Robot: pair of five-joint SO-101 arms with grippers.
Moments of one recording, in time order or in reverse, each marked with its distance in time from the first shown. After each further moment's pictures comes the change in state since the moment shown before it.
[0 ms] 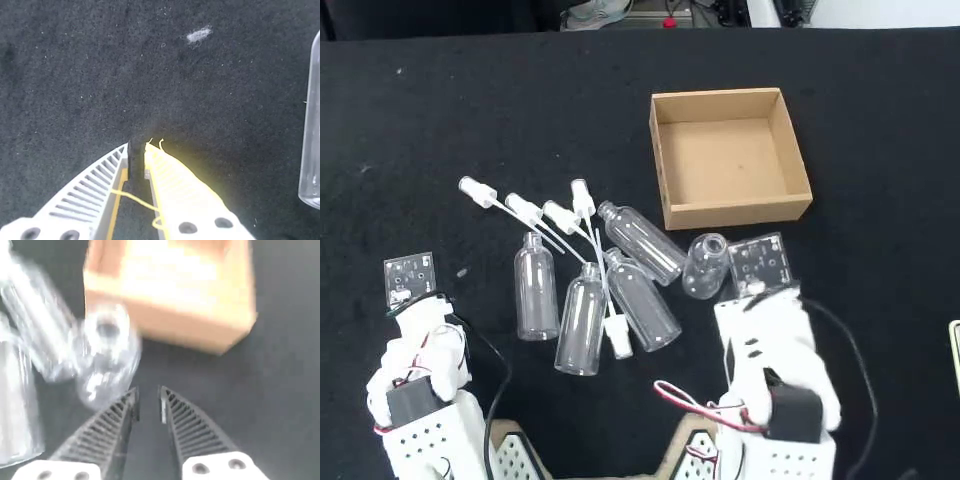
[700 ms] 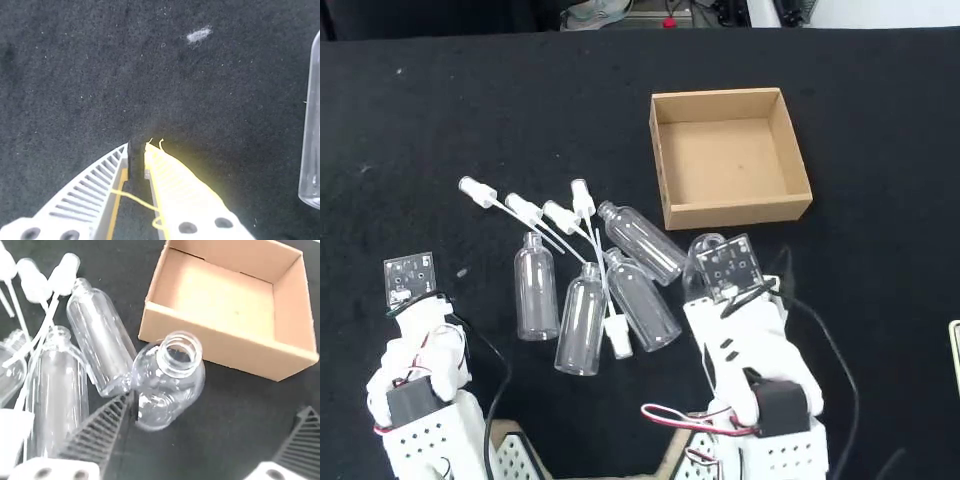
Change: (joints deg) left arm 0.0 0.0 0.0 0.0 0.0; right arm -12.8 0.0 5.0 -6.1 -8.1
